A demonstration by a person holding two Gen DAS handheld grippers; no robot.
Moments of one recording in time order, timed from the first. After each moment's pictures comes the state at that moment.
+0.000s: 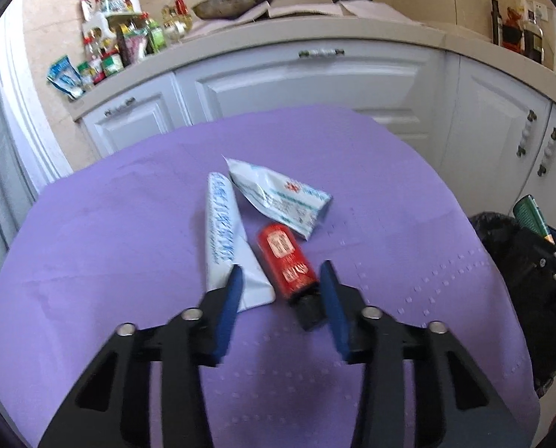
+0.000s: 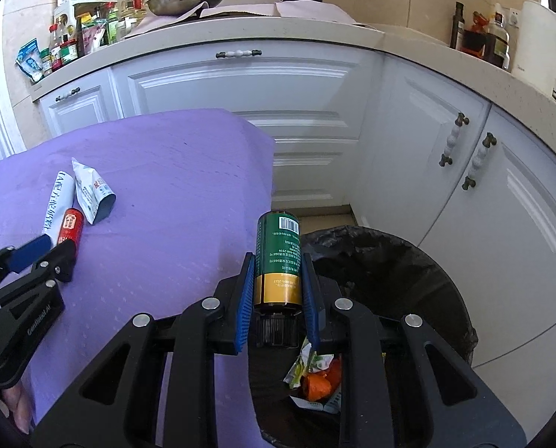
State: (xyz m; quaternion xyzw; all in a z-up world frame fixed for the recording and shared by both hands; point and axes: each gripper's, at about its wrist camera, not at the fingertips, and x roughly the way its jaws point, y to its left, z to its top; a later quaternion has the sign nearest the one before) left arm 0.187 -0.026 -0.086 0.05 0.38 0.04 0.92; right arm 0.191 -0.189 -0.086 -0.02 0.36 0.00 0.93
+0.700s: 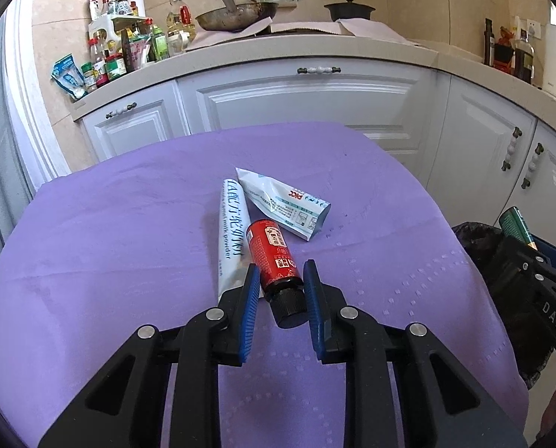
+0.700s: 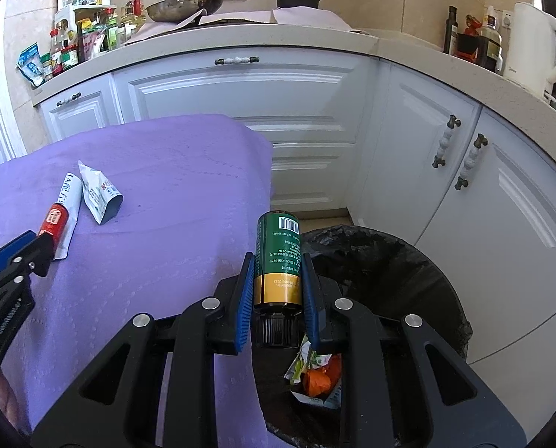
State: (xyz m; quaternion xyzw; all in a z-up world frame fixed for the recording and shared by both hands) left arm 0.162 -0.016 -0.070 0.03 0.35 0.03 0.94; right arm 0.174 -0.189 -0.079 -0.02 0.35 -0.01 0.94
